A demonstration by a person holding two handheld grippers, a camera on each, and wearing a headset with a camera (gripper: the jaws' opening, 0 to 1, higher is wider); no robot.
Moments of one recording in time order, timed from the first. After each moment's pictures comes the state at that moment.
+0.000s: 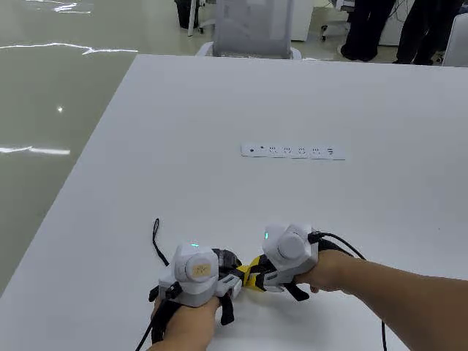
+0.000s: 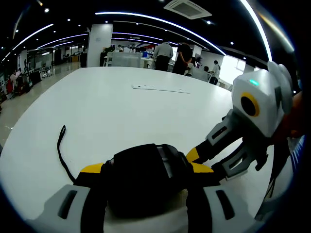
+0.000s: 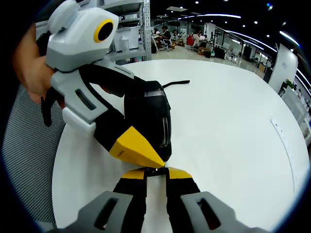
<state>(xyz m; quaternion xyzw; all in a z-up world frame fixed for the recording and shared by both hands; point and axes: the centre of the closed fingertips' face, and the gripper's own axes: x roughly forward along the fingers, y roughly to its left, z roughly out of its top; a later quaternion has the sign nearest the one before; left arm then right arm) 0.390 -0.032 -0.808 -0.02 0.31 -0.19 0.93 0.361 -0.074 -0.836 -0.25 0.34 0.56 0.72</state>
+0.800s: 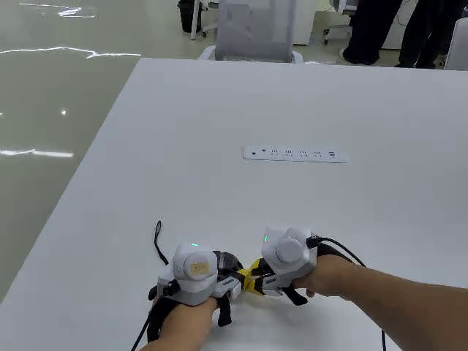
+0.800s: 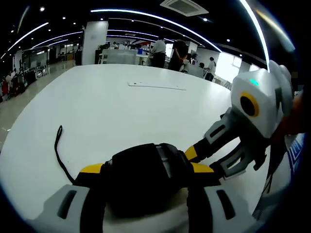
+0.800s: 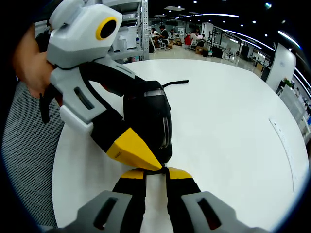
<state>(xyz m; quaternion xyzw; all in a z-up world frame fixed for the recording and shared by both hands) 0.388 -0.033 -0.809 -0.02 0.32 -0.22 0.92 0.360 -0.072 -0.835 -0.25 0.34 0.54 0.73</state>
